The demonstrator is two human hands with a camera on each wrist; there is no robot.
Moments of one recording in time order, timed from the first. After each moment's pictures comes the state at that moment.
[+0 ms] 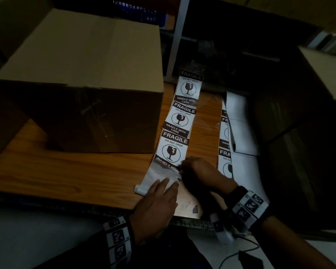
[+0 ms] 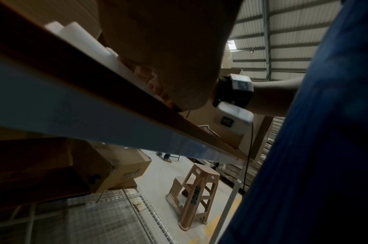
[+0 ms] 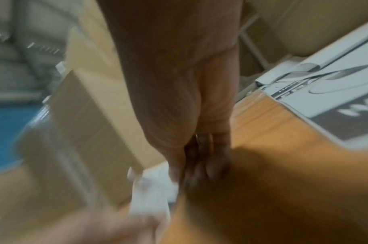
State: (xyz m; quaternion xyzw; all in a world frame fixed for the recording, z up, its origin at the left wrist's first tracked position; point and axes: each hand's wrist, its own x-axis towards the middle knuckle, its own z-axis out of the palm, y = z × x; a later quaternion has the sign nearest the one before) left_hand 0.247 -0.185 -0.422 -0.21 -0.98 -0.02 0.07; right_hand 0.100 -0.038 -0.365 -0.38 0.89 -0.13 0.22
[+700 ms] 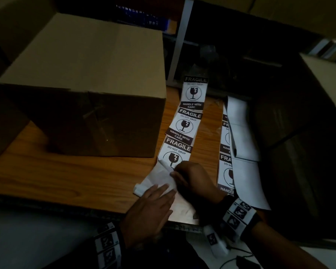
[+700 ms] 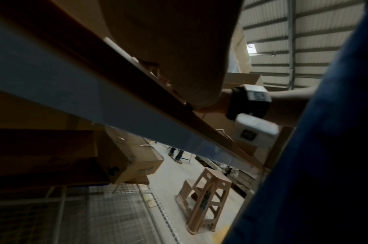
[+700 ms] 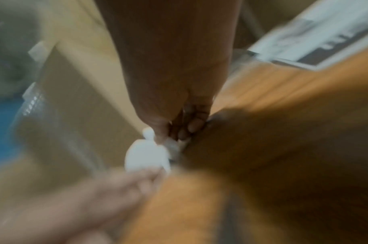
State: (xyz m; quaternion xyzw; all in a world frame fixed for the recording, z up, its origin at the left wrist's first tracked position) left_hand 0.252 -0.208 -0.431 -0.24 -0.96 -0.13 0.09; right_hand 0.118 -0.052 -0.382 -0.36 0.90 -0.24 0.10
